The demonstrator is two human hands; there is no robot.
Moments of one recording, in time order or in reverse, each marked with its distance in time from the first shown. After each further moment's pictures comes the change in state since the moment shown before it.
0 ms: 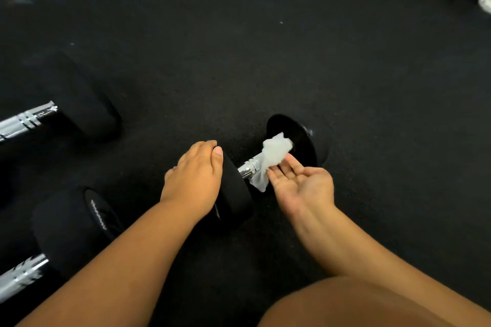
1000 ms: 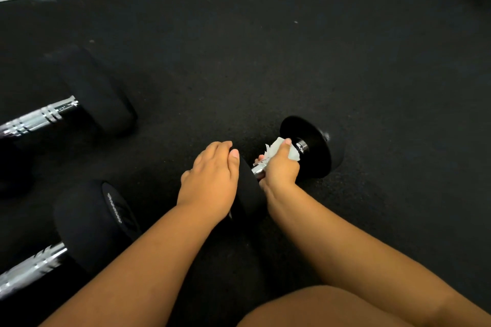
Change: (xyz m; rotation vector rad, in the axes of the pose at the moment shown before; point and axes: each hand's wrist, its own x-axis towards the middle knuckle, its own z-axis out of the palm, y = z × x) left_hand -0.008 0.004 0.004 0.009 0.020 0.007; right_hand 0.060 0.059 0.030 -0.406 0.172 -0.236
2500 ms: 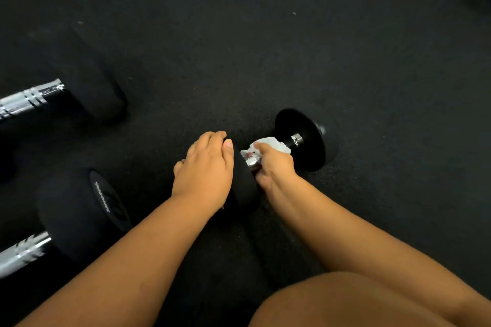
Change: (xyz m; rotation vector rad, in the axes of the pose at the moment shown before) left_hand 0.001 0.003 0.006 0.001 0.037 -0.028; right_hand -0.013 -0.010 -0.007 -0.124 -0.138 0.118
